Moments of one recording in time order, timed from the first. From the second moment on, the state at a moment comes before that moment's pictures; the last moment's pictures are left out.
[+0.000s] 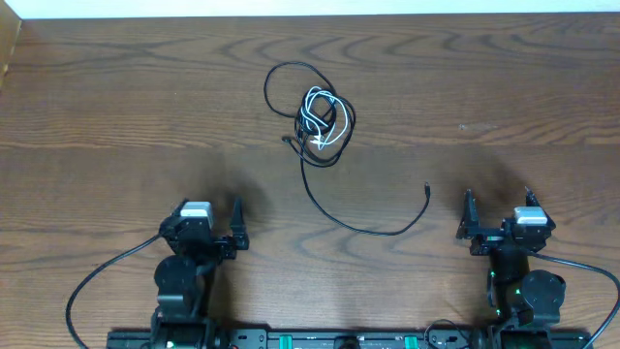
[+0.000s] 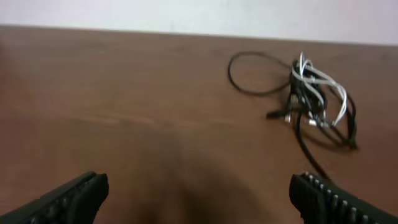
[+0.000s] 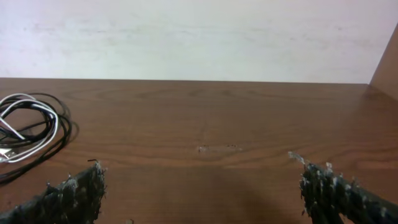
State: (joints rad) left arm -0.04 0.17 0.05 -0.16 0.02 -0.07; right arm -0.01 0.01 0.01 -0.07 0.00 0.00
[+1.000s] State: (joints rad) left arm -0.04 0.77 0.33 -0.24 0.05 -0.07; right arm -0.01 0.01 0.01 -0.07 0.00 0.00
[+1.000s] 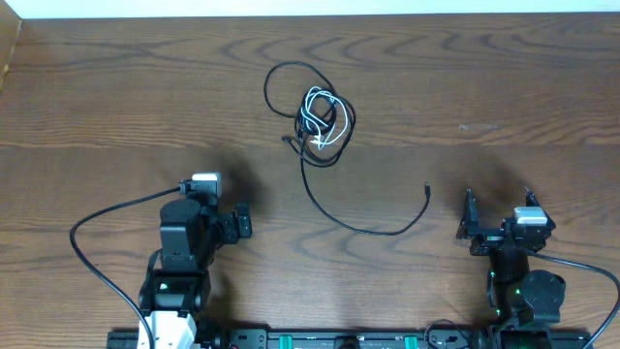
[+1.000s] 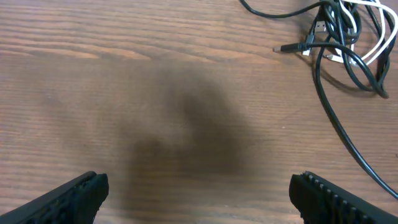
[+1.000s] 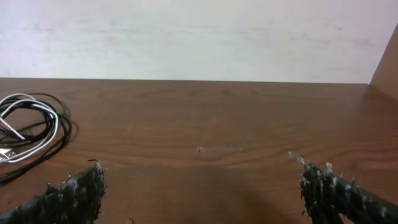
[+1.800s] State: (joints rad) left arm -0.04 0.99 0.50 -0.41 0.05 -0.07; right arm -0.01 0.01 0.01 -0.07 0.00 0.00
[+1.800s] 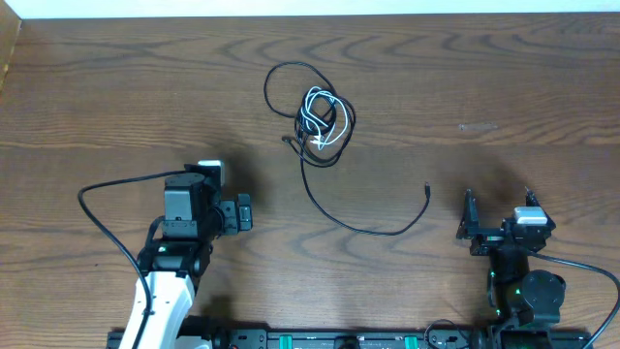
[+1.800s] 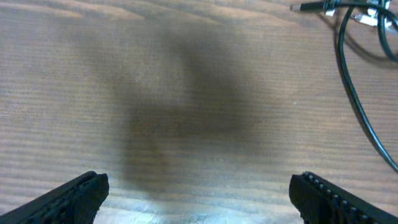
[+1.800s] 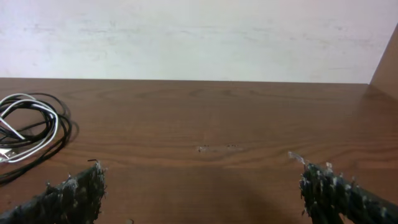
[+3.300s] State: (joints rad) left arm -0.04 1.49 0.79 -0.63 0.08 -0.07; right arm -0.01 0.01 0.01 -0.07 0.00 0.00
